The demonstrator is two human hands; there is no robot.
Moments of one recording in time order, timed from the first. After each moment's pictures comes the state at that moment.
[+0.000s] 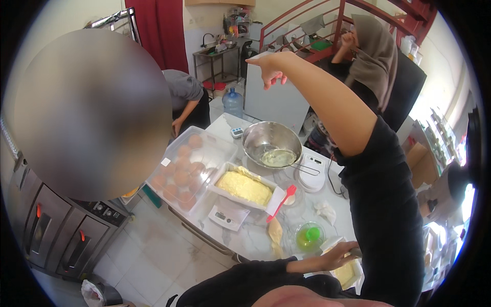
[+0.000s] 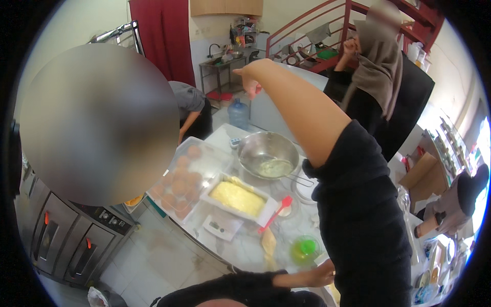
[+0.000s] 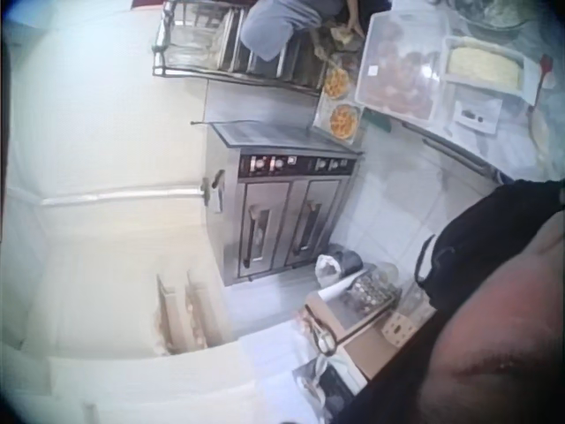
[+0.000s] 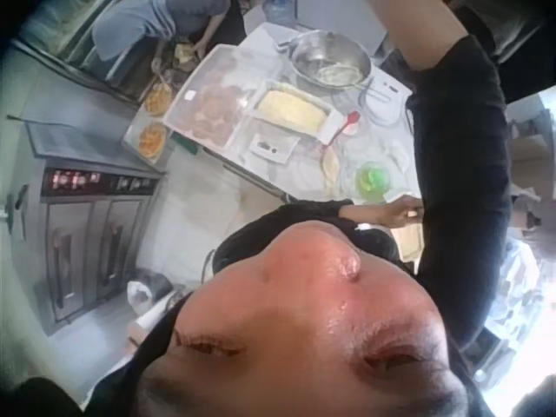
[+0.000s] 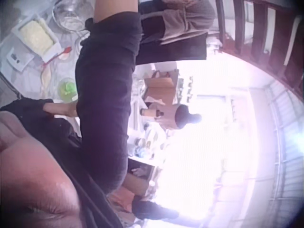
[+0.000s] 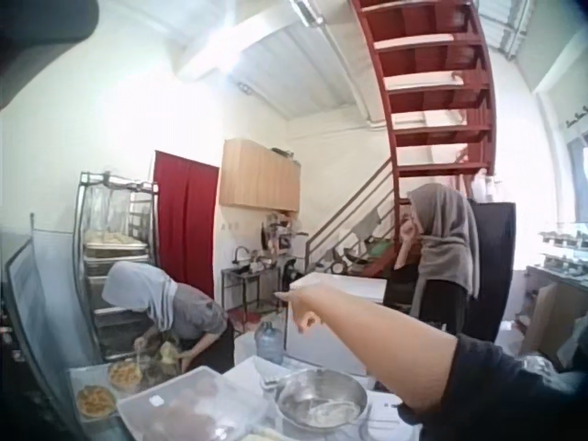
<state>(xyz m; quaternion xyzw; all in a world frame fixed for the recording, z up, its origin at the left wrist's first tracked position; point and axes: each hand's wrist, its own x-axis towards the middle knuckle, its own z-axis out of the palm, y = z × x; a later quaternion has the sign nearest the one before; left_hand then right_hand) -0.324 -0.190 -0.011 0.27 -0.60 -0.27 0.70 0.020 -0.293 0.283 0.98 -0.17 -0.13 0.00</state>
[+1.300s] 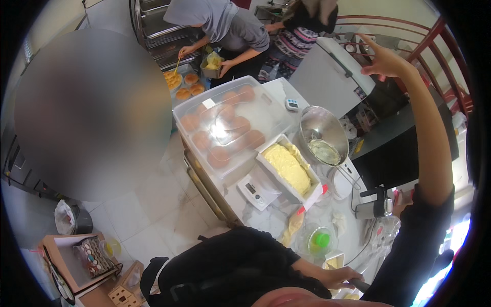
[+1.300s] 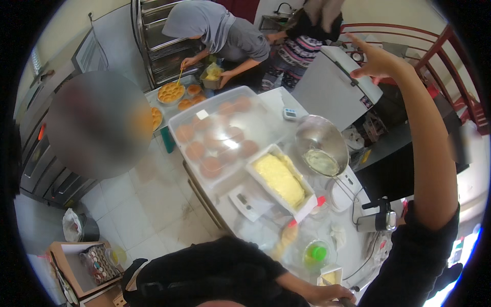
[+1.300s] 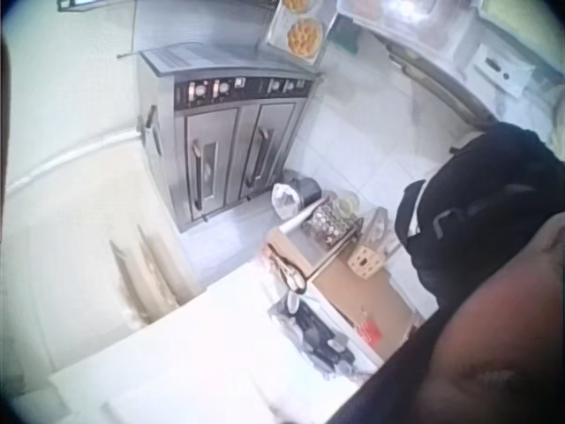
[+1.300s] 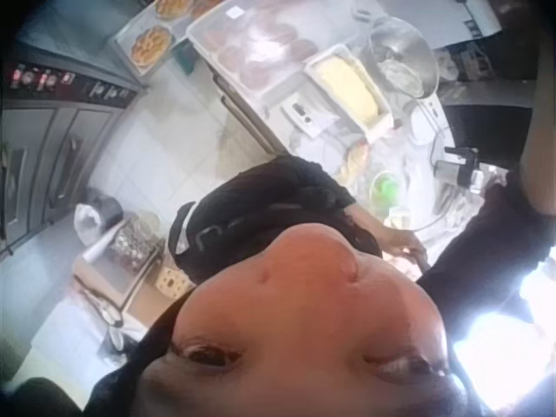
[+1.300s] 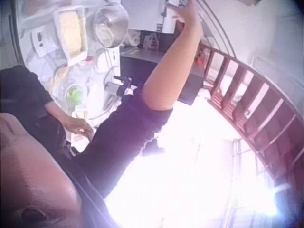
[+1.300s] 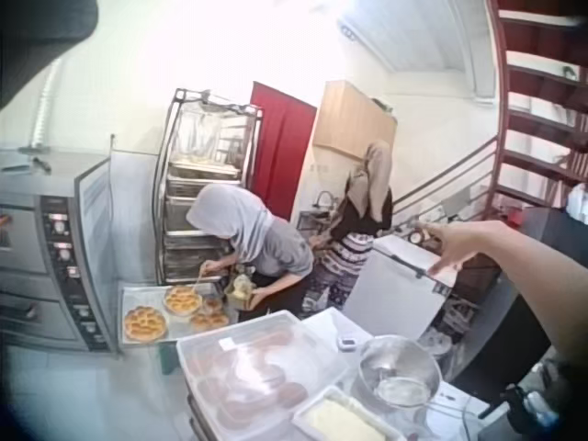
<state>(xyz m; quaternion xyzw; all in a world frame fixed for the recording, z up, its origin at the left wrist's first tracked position) -0.292 -0.150 0.005 0.17 -0.58 -0.32 0.73 0.046 -0.252 0.291 0.99 -0.12 -0.01 0.04</state>
